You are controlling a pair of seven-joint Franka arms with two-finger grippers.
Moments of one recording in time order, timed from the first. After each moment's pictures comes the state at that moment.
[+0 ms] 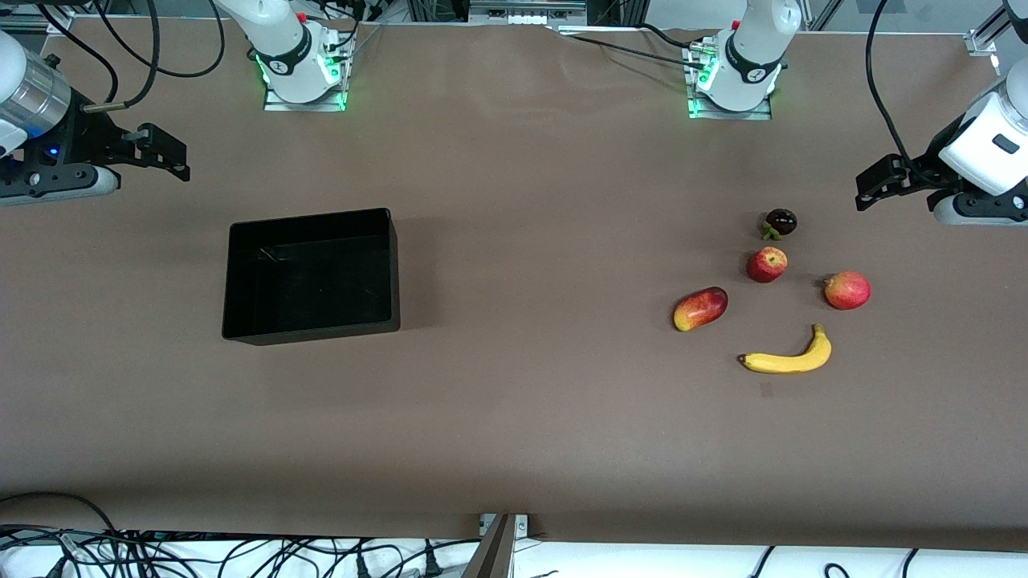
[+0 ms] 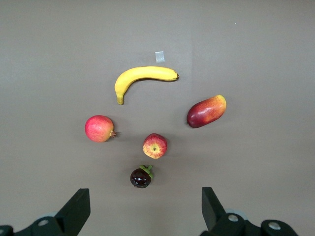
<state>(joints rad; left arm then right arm) -0.01 -0.02 -0.03 -1.66 0.03 1.62 -0.04 0.14 -0.05 -0.06 -1.68 0.00 1.56 -0.05</state>
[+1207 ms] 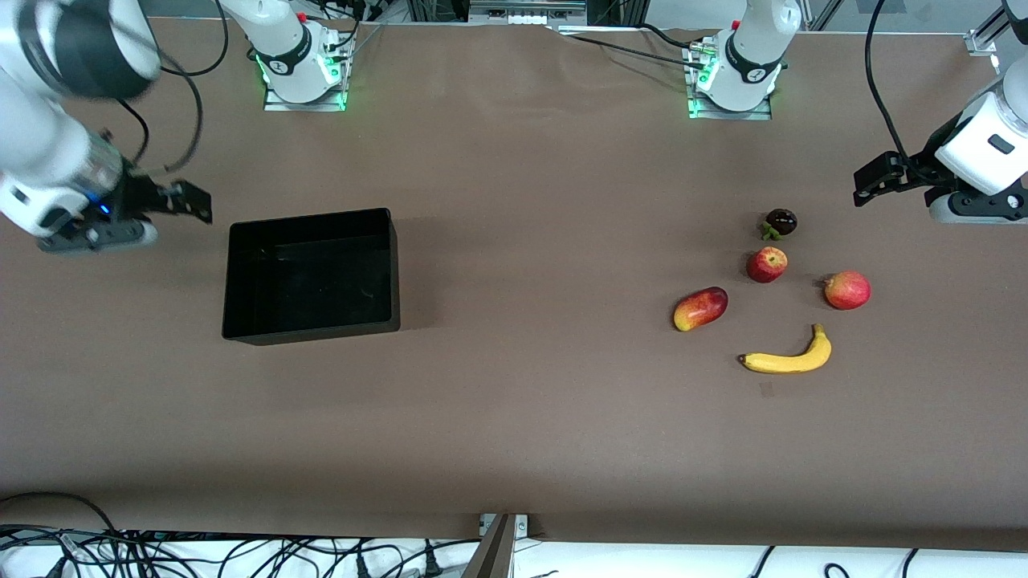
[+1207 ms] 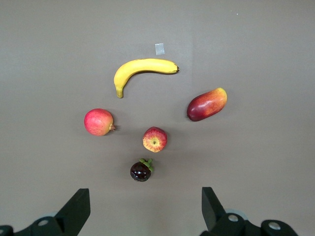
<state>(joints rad) -0.01 -0.02 -0.03 -1.66 0.03 1.59 -0.04 0.08 0.03 -0.08 -2.01 -0.02 1.97 -0.15</state>
